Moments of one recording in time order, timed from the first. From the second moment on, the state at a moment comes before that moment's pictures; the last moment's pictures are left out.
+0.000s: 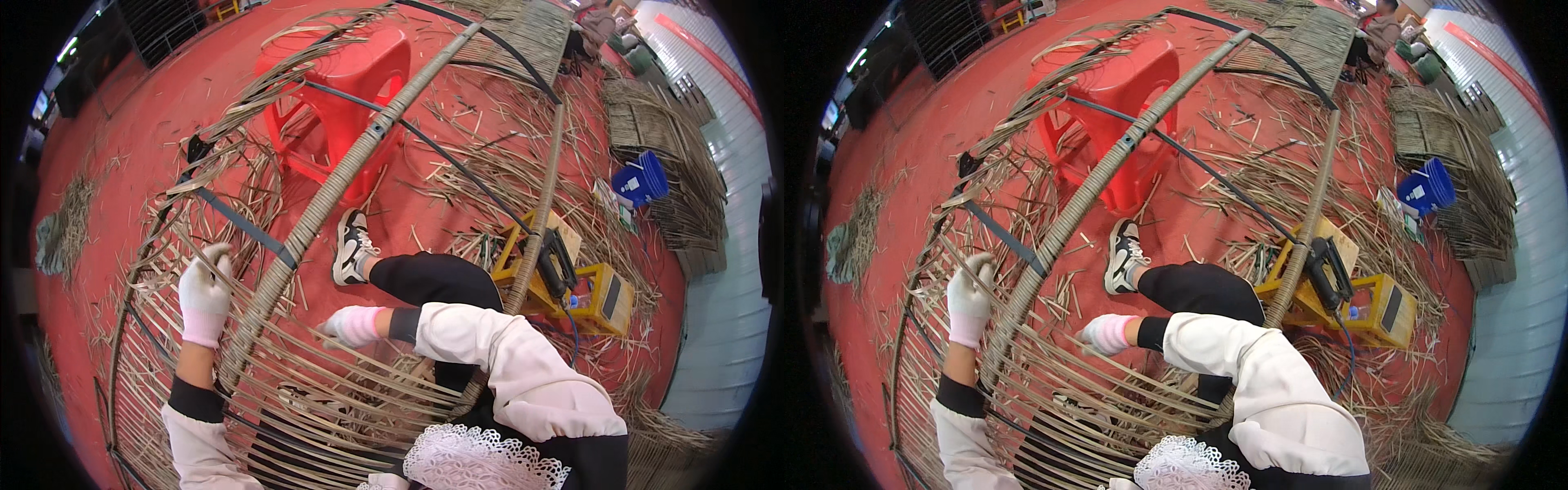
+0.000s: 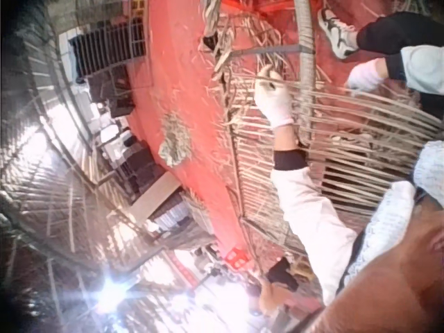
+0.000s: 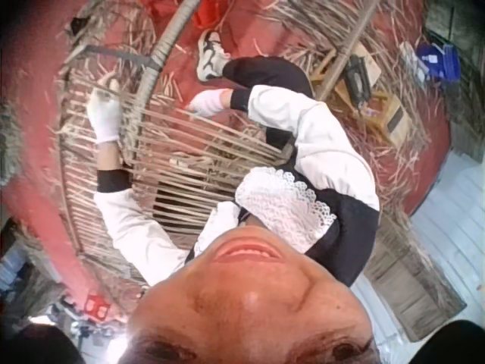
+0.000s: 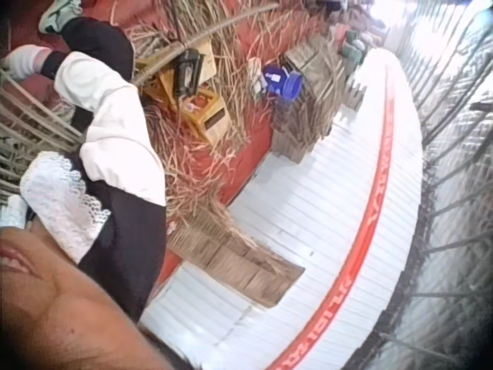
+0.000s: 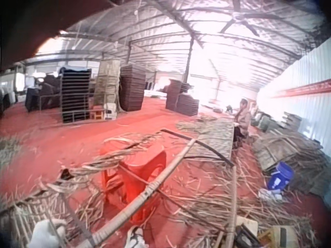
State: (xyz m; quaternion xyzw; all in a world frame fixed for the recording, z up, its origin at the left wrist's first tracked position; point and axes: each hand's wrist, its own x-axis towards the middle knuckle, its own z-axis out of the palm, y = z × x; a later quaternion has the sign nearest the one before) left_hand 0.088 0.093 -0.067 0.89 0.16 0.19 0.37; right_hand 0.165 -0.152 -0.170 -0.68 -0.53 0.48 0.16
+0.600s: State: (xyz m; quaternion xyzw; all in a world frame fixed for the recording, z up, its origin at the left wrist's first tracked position) left_hand 0.116 0.201 -0.067 0.89 0.20 0.40 -0.11; right_hand 0.206 -0.098 -0.302 -0.46 -0.41 0.64 0.47
